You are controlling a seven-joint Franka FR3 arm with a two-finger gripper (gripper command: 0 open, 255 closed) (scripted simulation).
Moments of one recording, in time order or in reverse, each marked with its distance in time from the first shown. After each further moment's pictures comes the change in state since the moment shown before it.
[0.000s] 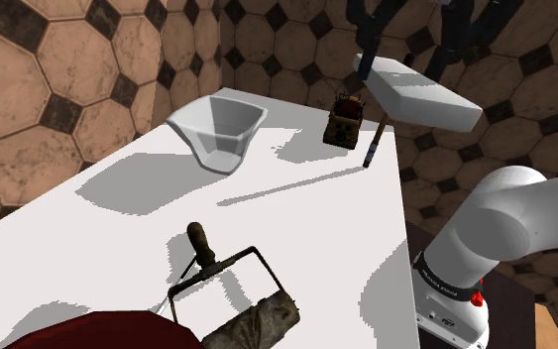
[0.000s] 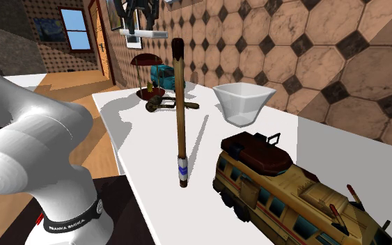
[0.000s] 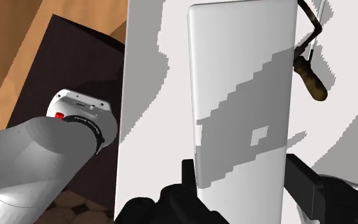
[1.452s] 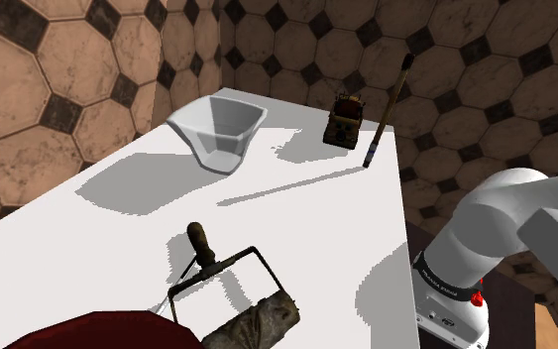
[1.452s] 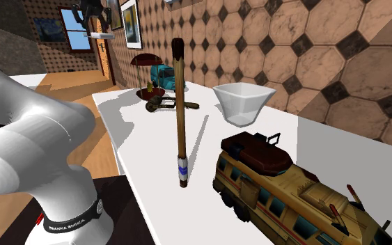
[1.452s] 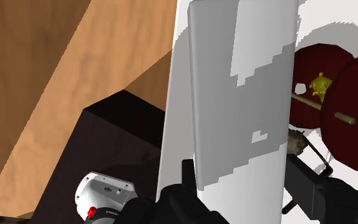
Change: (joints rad) arm -0.095 0.008 0.457 0.414 0.315 -0.092 0.567
